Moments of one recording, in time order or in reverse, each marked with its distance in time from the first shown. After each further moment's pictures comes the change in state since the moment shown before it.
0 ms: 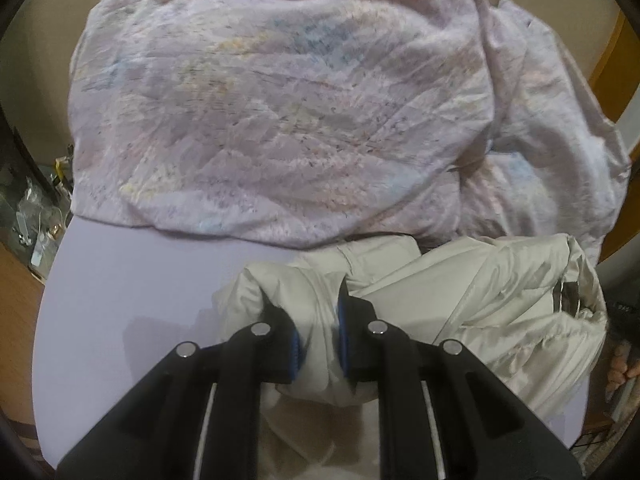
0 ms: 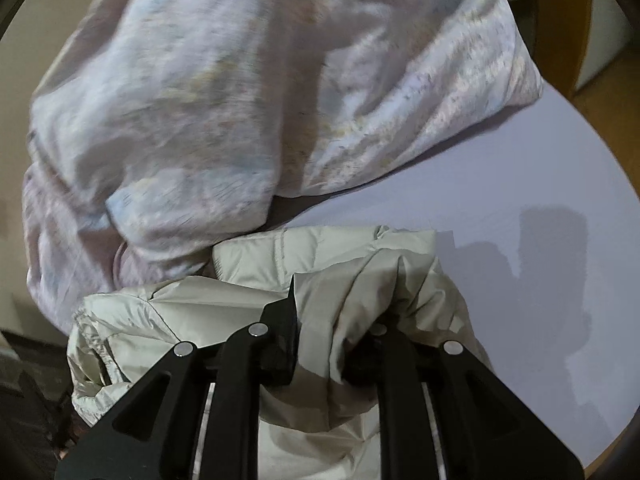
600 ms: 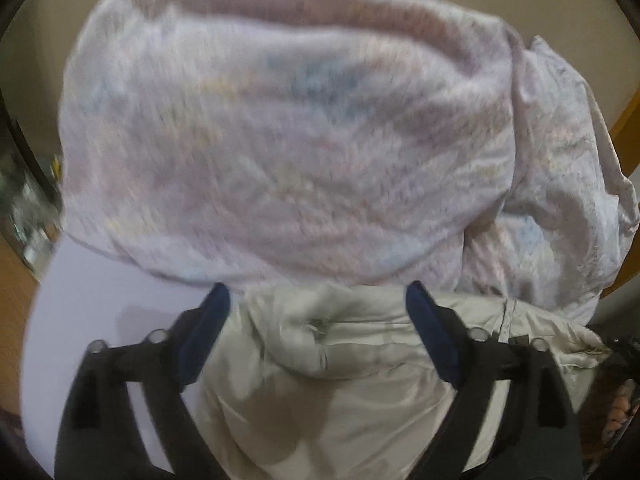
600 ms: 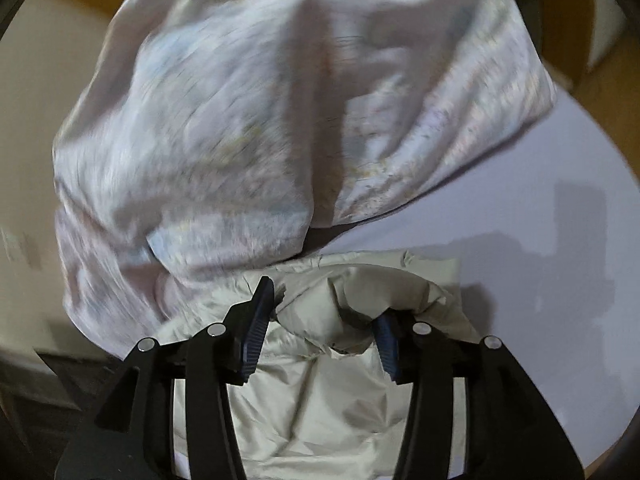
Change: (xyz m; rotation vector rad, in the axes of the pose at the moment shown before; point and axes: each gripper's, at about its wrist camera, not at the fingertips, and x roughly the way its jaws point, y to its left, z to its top) left arm 0.007 -0.007 0.045 -0.075 -0.067 0.006; right arm -0.022 0.014 0.032 -0.009 0.002 0.073
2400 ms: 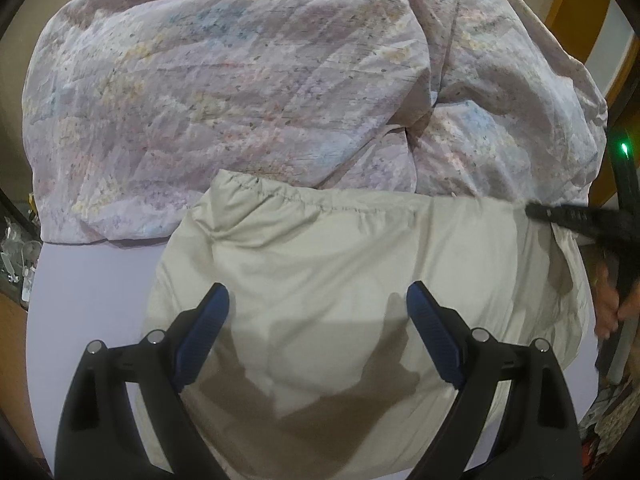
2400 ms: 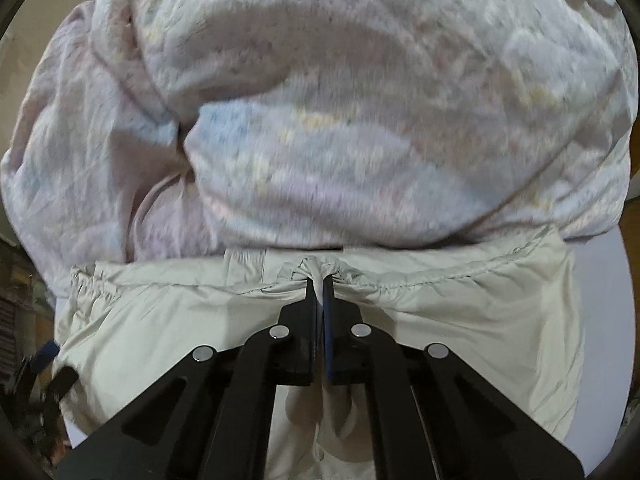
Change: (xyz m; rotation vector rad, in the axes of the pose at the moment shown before) left arm -0.001 -0.042 -0.059 0.229 0.099 -0.073; right arm 0.091 0.147 -0.054 -0.404 -0.024 -0.174
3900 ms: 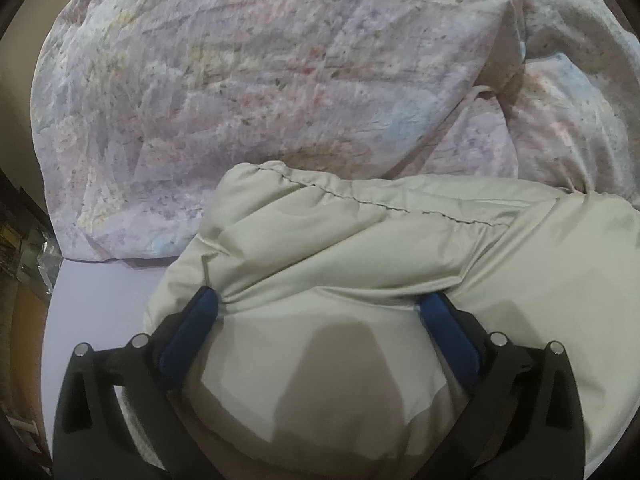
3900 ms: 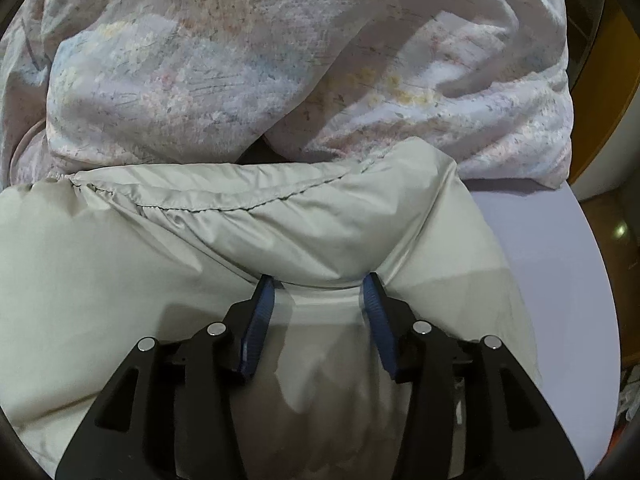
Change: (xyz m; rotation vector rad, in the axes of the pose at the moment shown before) left arm 0.093 0.014 0.007 0.035 -0.041 0.260; right arm 0.043 -0.113 -0.082 -0.006 -0.112 -0.195
